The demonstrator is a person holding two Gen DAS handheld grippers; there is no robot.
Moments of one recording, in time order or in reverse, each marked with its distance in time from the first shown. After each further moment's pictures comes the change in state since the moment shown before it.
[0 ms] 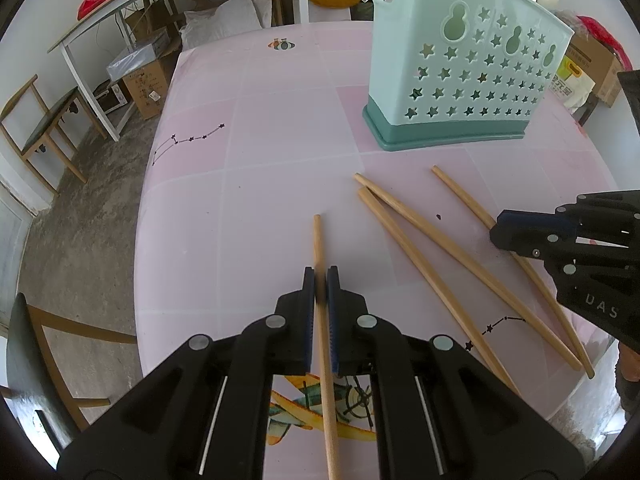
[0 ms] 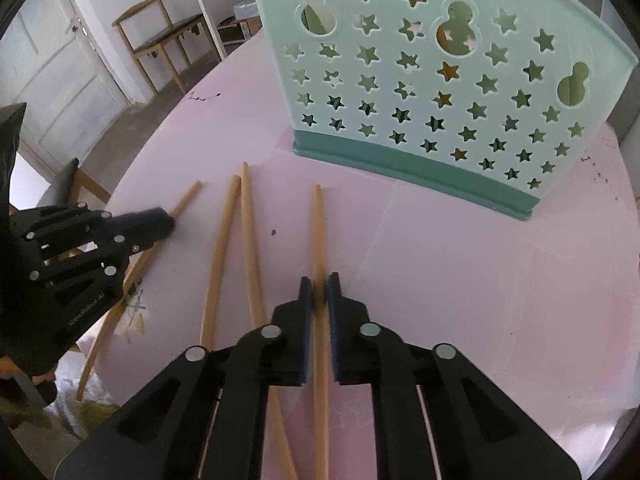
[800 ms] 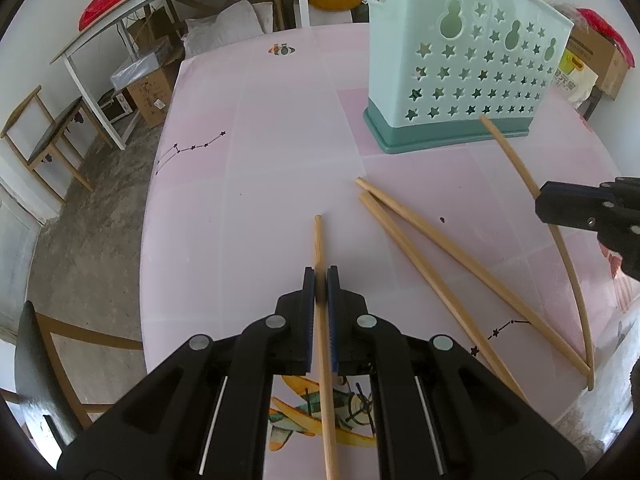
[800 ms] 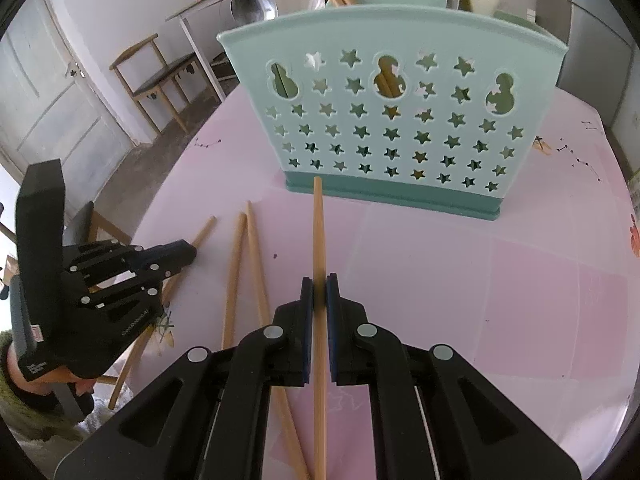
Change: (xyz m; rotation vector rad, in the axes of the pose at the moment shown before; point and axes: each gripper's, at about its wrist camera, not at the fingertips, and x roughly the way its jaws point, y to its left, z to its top) left arm -0.004 -0.006 -0.002 0.025 -0.013 0.033; right arm -0.036 -0.028 -0.005 0.112 -0.102 0.059
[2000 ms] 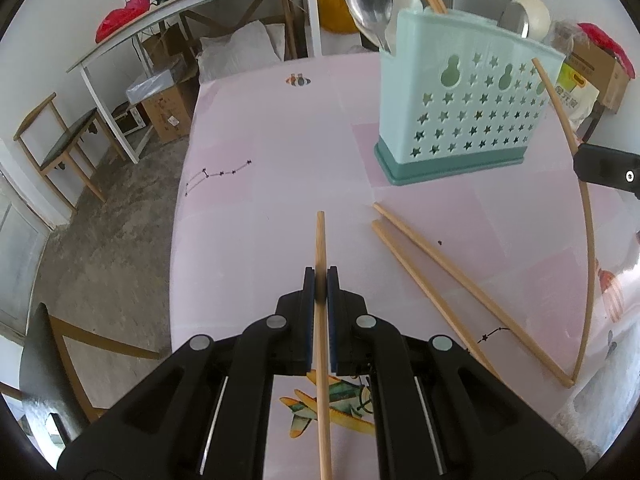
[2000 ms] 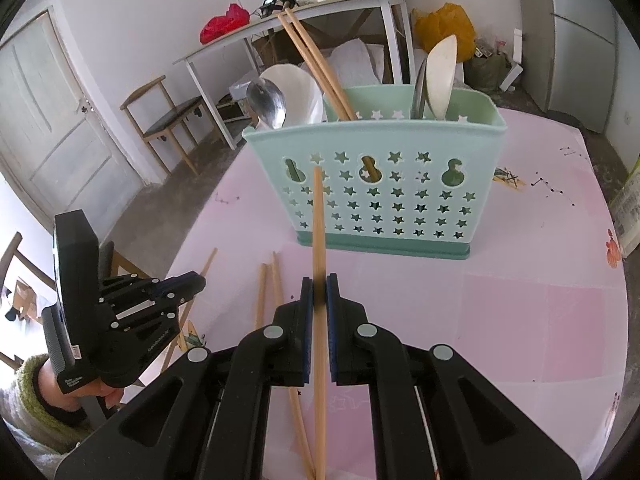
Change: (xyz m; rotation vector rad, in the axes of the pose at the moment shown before) left arm -0.031 0.004 0.004 -0.020 -0.087 0.033; right arm -0.058 -0.005 0.012 0.036 -0.149 0.026
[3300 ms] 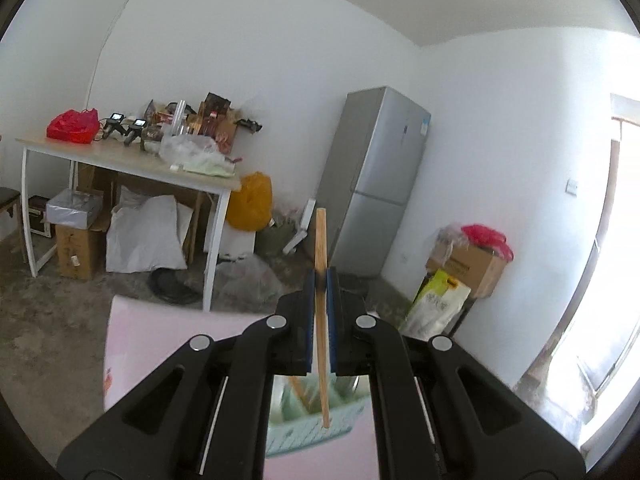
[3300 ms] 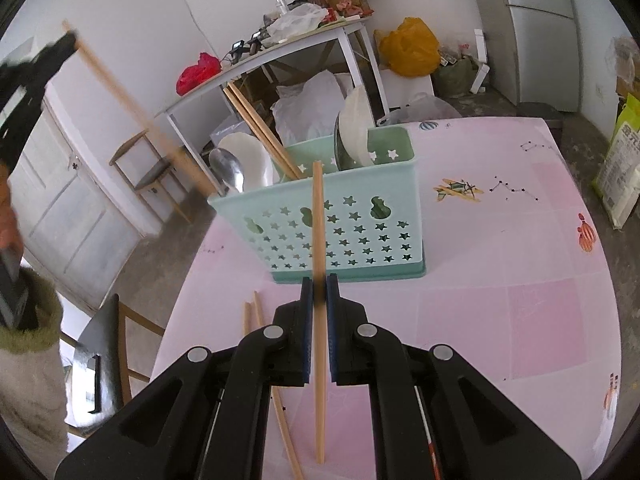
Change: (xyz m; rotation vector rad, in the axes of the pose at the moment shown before) left arm -0.171 0.023 0.161 -0.156 -0.697 -0.487; right arm -0.037 -0.035 0.005 0.143 -0.118 -0.003
